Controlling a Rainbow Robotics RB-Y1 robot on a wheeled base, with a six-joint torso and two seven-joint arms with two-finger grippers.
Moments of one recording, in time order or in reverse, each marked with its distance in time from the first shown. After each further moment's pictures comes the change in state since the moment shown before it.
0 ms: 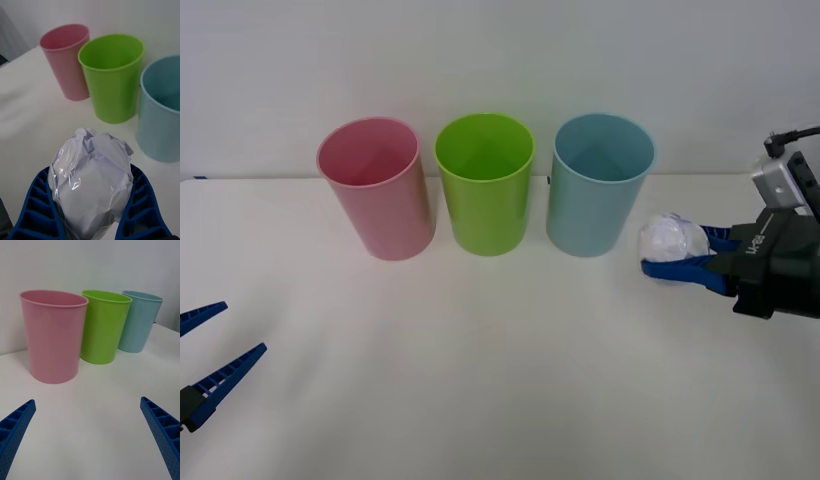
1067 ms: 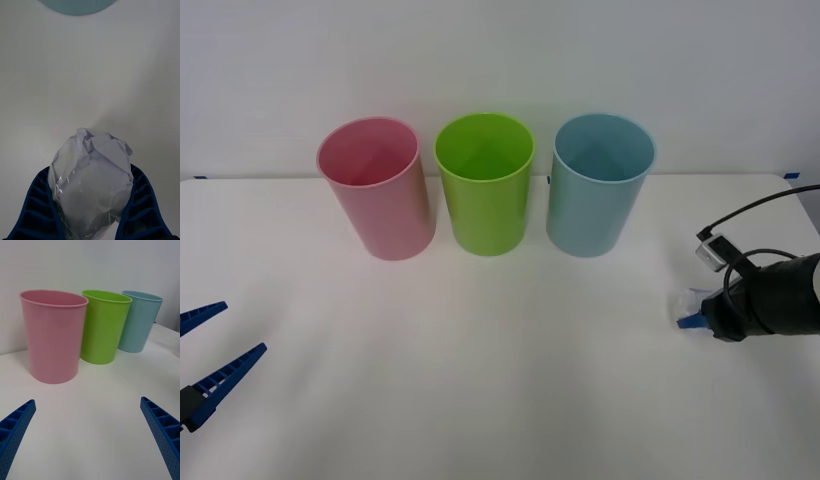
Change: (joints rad) right arm -0.069 -0.006 0.251 0.538 0.611 0.031 0.111; left arm 0.000 0.000 0.000 0.000 0.000 0.000 0.000
